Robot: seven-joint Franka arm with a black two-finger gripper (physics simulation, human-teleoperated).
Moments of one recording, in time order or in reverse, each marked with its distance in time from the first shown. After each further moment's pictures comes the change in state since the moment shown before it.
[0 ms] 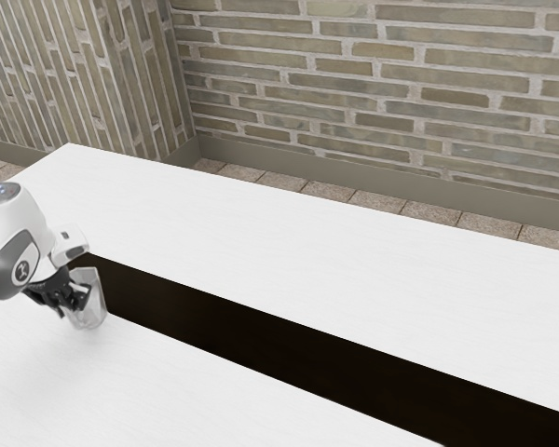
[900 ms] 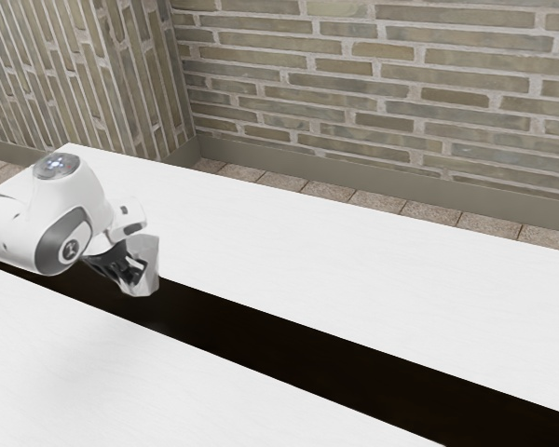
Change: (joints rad) arm -0.013 0.006 -0.218 0.120 0.022 -0.050 -0.070
